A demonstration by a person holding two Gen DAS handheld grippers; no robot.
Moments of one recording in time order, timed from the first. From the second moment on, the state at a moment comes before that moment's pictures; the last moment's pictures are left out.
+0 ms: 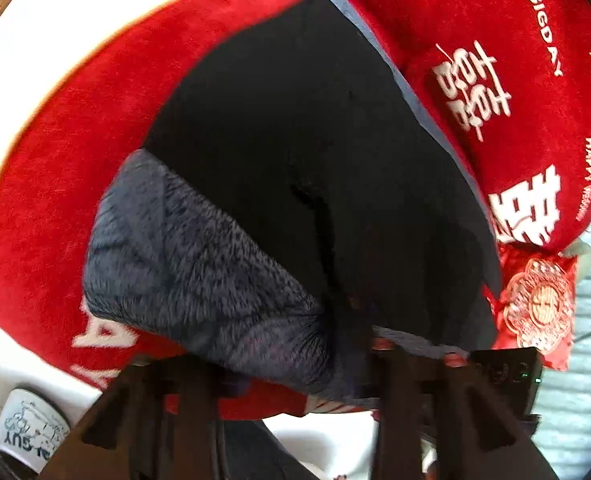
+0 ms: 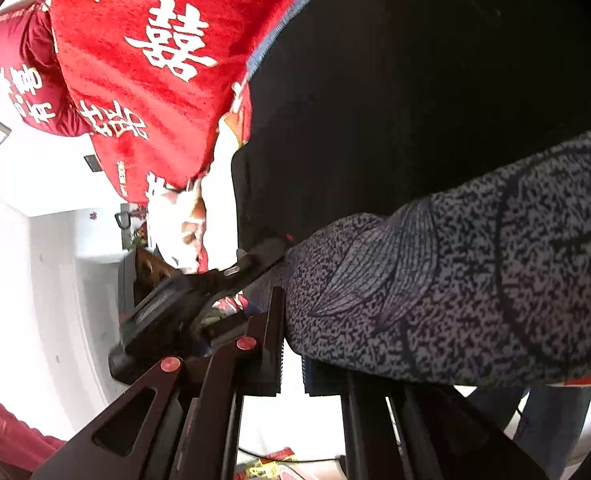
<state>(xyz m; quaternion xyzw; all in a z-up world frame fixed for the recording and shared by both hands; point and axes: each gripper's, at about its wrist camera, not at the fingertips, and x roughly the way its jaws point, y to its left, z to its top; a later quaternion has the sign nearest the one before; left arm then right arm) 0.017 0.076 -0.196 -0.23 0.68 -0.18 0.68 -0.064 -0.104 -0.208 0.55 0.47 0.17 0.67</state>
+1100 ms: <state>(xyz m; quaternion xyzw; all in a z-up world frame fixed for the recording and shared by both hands) 0.089 0.019 -0.088 -0.16 0.60 -0.19 0.76 -0.025 -0.282 -0.126 0.55 0.45 0.12 0.69</state>
